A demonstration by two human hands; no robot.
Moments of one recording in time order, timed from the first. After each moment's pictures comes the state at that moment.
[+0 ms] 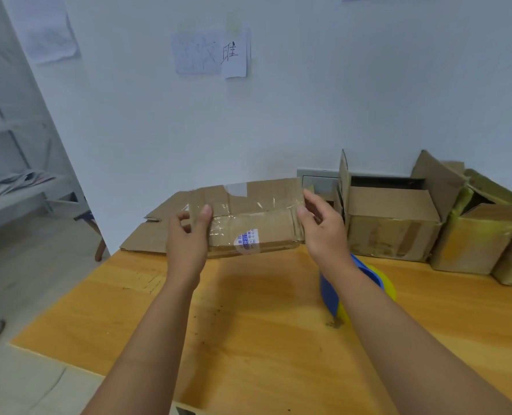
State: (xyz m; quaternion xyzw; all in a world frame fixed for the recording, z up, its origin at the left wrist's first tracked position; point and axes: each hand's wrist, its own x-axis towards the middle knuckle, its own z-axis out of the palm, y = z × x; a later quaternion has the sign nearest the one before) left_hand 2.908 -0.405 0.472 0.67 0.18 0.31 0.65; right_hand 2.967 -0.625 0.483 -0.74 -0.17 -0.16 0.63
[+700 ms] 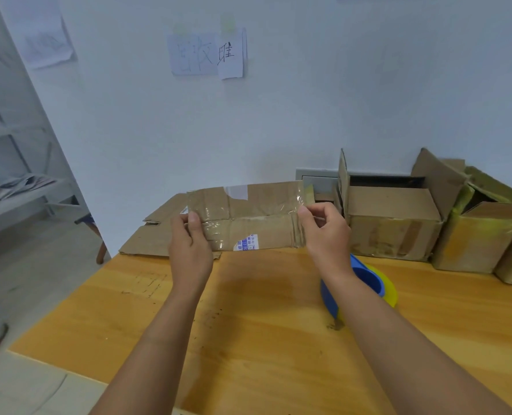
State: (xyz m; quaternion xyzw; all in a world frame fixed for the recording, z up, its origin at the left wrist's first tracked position) left_hand 2.904 -0.421 0.470 0.74 0.17 0.40 0.51; right_hand 2.964 -0.624 0.481 -0.74 -0.10 -0.24 0.62
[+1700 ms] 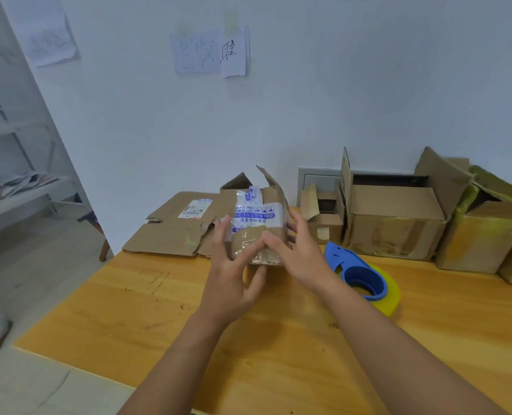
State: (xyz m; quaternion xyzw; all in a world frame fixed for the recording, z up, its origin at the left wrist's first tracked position) left_hand 2.900 -0.445 0.414 0.85 -0.16 0.42 0.28; right_hand 2.960 -0.605 0.454 -0.73 -0.22 0.01 0.64
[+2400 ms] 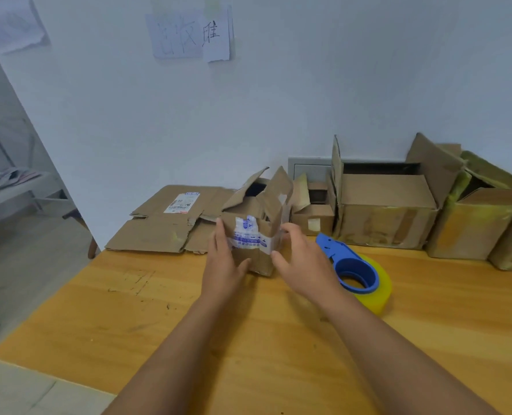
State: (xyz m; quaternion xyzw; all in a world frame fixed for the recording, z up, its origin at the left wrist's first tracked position) left_hand 2.945 -0.451 0.396 0.89 0.08 0.23 0.38; right_hand 2.960 -0.627 0.430 -0.92 -0.18 -0.11 0.34
